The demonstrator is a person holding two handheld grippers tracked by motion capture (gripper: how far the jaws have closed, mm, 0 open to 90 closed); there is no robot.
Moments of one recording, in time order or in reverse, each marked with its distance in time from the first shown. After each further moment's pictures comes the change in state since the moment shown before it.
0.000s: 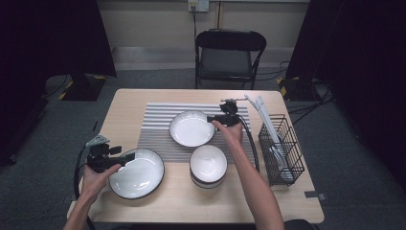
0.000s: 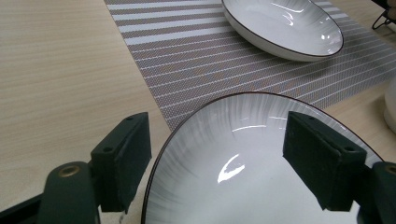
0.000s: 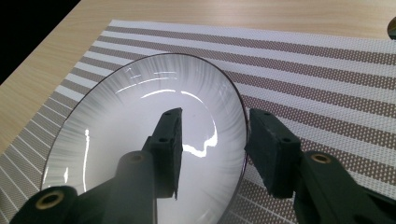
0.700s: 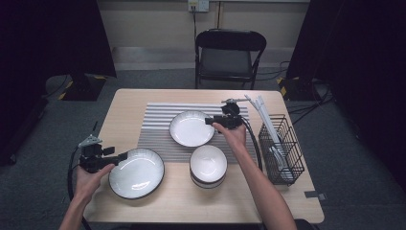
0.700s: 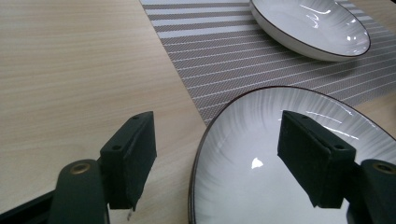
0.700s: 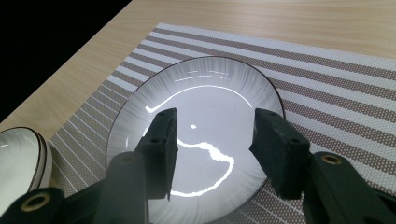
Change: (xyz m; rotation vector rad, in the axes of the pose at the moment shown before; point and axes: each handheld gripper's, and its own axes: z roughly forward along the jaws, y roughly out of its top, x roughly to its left) left arm 0.020 -0.008 -0.012 -0.005 0.060 -0.038; right arm 0.022 -0.003 -0.037 -0.024 0.096 -0.085
